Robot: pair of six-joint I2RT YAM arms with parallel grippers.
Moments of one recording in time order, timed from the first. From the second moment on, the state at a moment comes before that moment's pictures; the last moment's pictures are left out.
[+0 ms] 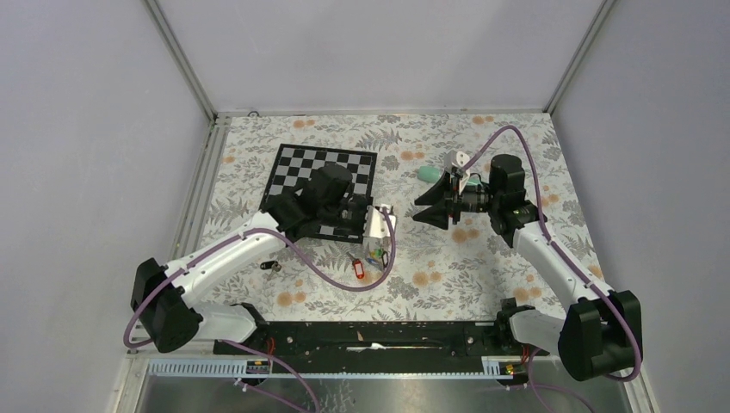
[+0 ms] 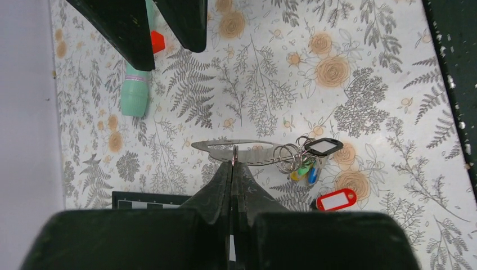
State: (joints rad) left arm -0.80 1.30 1.12 -0.47 0.55 0.88; right arm 0.24 1.17 0.77 0.03 -1.19 -0.17
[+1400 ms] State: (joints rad) left arm -0.81 1.45 1.25 -0.39 0.63 0.37; right arm 0.28 1.15 0.77 -0.01 -1.22 -0.18
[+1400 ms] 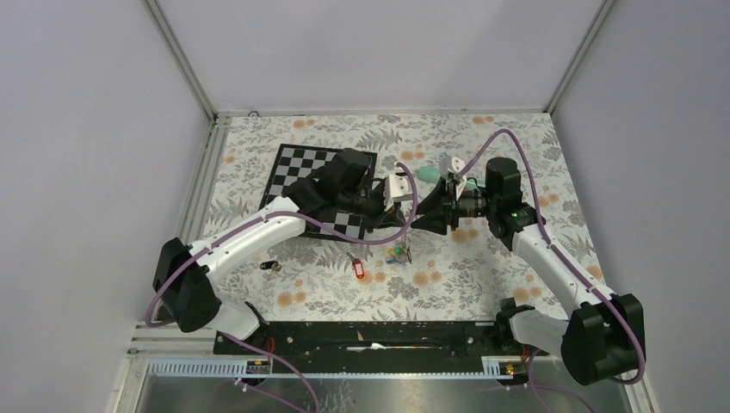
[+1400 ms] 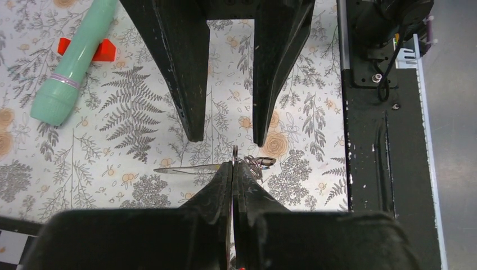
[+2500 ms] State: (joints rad) left arm -0.79 1.48 1.26 -0.36 0.69 0.29; right arm 0.30 1.16 0.77 0.00 -1.22 -0.18
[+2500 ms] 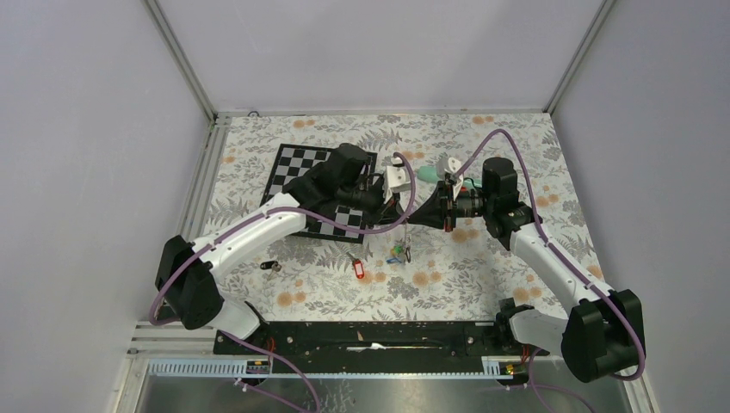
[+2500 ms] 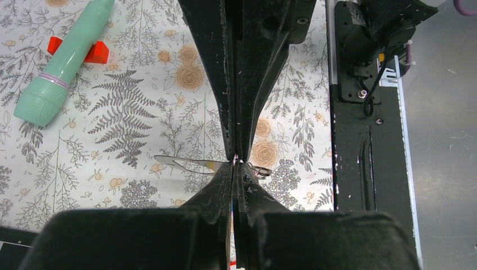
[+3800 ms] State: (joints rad) left arm -0.61 1.45 1.16 0.01 1.04 0.02; right arm 0.30 1.21 0.75 0.46 -1.21 0.31
